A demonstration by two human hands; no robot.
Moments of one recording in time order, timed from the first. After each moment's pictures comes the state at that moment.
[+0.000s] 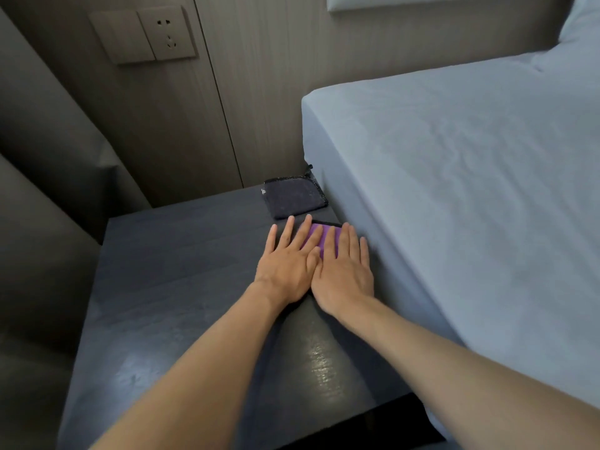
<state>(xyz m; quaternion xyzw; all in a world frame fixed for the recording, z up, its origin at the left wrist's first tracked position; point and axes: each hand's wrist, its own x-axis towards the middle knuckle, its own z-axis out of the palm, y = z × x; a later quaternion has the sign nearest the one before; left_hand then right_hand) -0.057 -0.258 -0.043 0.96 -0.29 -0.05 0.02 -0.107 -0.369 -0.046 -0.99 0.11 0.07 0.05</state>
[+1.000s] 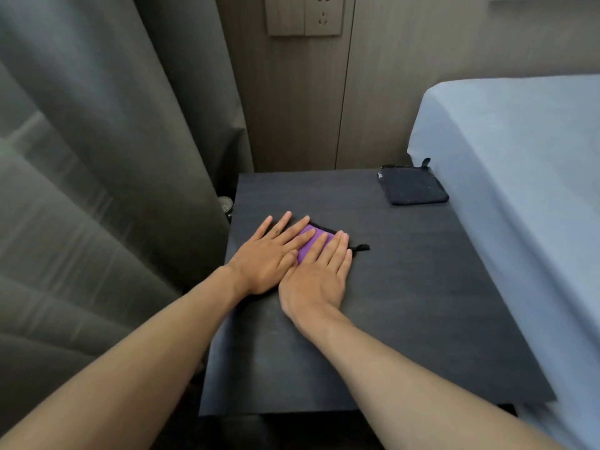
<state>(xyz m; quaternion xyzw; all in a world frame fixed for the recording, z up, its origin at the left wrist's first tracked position) -0.076 -0.012 -0.044 0.95 -0.29 -0.07 0.05 -0.127 -0.126 -0.046 -0.99 0.10 0.08 0.09</state>
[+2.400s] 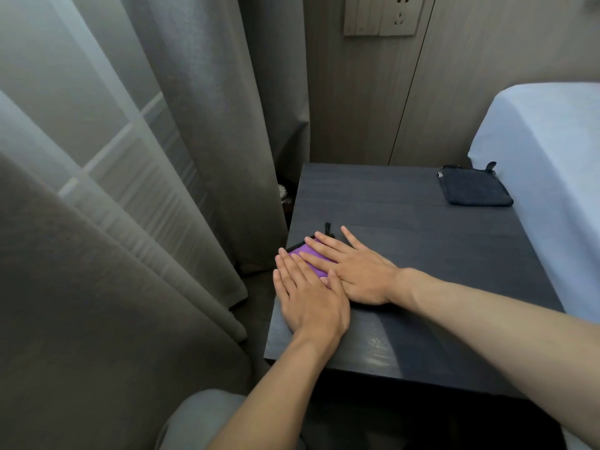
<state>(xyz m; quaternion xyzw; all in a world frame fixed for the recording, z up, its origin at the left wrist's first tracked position) -0.214 -0.065 -0.036 0.96 0.26 -0.06 0.12 -0.112 -0.166 -0.044 -0.85 -0.51 0.08 -0.01</state>
